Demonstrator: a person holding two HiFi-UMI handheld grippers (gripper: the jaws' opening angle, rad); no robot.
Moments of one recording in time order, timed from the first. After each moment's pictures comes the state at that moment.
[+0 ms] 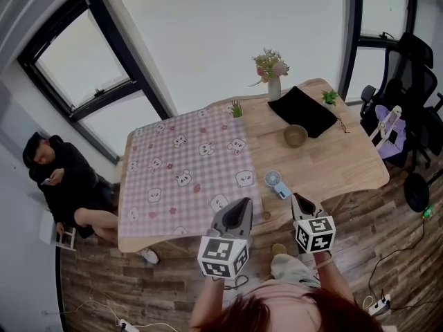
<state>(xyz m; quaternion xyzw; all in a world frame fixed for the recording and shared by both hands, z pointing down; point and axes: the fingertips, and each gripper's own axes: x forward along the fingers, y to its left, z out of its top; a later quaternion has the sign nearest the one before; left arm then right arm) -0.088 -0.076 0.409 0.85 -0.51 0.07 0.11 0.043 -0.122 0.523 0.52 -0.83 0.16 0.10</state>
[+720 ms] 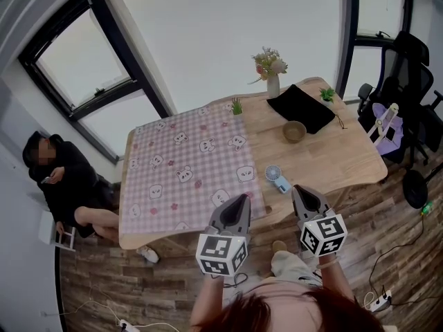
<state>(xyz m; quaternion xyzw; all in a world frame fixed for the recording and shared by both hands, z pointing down) -0.100 -0.054 0.401 0.85 -0.52 0.06 0.10 0.029 -0.087 0.441 0.50 -0.86 0.10 0.03</state>
